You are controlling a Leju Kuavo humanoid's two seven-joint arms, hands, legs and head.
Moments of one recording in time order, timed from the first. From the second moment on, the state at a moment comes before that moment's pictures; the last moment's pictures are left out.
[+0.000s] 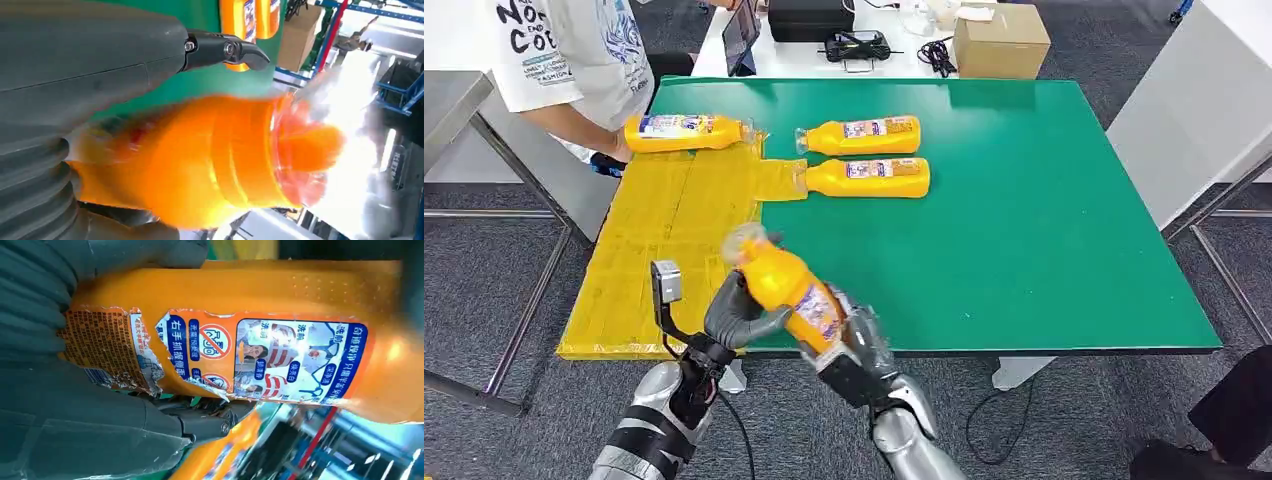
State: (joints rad) left arm -0.31 -0.17 -0.38 -1.04 0.26 -0.51 -0.40; right arm -0.20 0.27 0.40 -0.94 0.57 -0.26 -0.64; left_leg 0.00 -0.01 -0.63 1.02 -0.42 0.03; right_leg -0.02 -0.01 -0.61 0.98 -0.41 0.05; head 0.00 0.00
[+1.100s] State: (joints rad) left arm -0.30 -0.16 -0.38 -1.02 0.30 -0.56 -0.42; right arm -0.26 0.29 0.51 -0.79 0.54 -0.24 -0.64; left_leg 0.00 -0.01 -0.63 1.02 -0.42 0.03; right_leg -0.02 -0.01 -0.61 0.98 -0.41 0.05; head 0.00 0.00
